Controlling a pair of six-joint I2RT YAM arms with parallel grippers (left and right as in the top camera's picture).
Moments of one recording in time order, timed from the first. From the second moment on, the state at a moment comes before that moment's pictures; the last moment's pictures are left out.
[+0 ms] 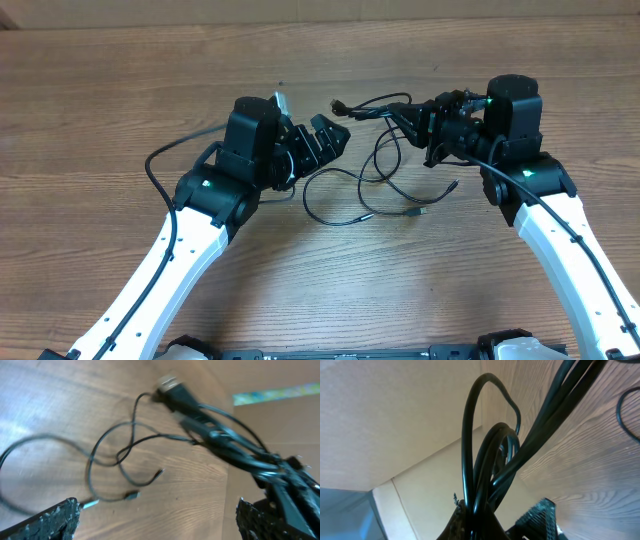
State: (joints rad) left arm -0.43 1.36 1.11 -0.42 0.36 -0.98; right arm 0.17 1.35 1.06 -0.20 -0.67 1.72
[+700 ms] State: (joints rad) left arm -0.44 1.39 1.11 -0.20 0.35 -0.70; right arm 0.17 1.35 1.06 -0.01 -0.75 1.94
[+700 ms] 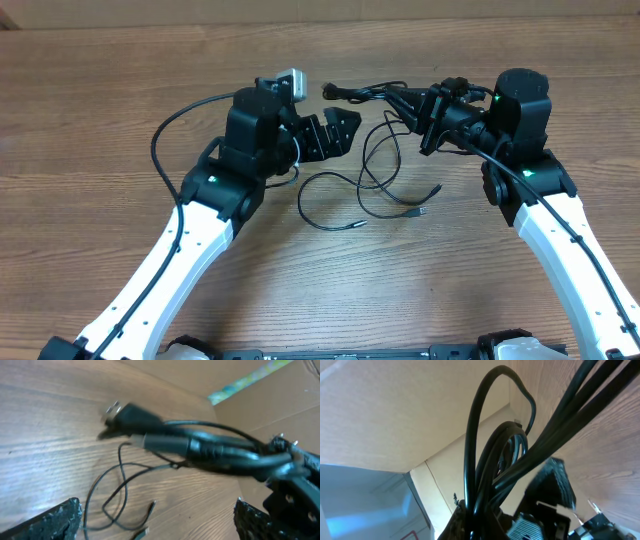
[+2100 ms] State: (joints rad) left arm -0.51 1.48 1.11 0.02 0.20 -0.74; right arm 0.17 1.35 1.06 0.03 -0.79 1.98
